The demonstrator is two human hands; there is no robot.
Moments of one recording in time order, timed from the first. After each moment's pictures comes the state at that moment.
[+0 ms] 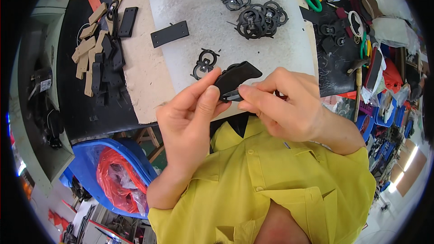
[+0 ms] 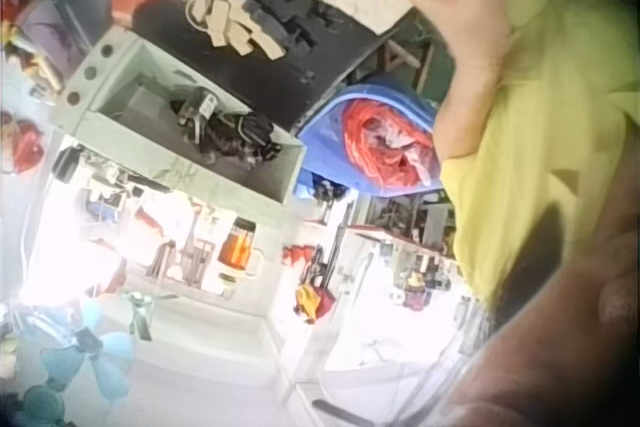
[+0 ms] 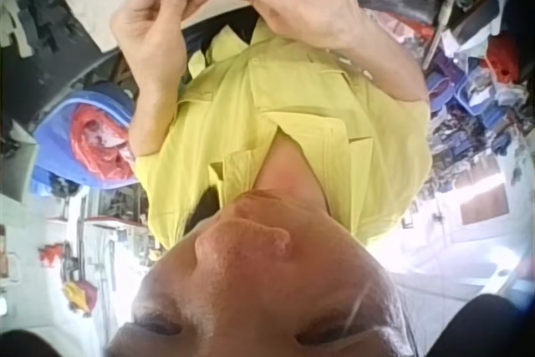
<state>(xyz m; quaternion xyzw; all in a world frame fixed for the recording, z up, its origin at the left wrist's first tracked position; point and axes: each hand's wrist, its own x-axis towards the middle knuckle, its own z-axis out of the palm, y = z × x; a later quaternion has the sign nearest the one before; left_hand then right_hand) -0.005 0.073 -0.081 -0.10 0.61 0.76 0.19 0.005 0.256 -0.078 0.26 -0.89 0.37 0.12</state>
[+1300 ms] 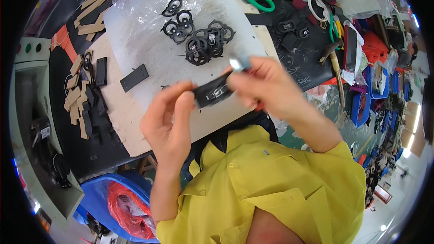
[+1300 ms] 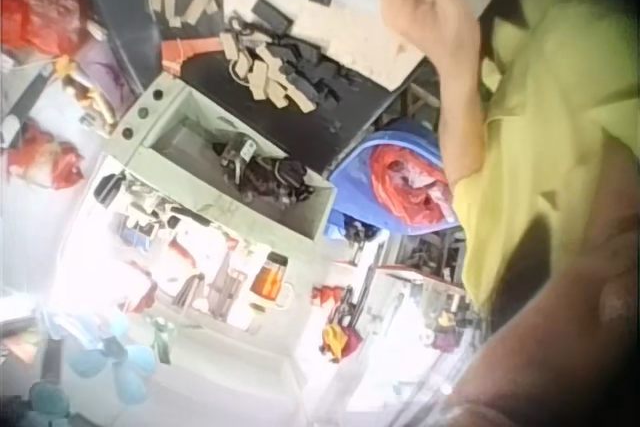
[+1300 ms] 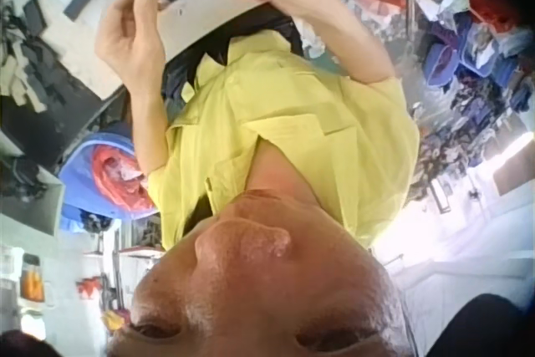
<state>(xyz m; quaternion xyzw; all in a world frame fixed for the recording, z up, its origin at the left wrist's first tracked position) -0.031 0.107 -0.102 0.09 0.71 0.69 0.05 0.002 0.295 -0.079 -0.21 -0.56 0.78 -0.16</state>
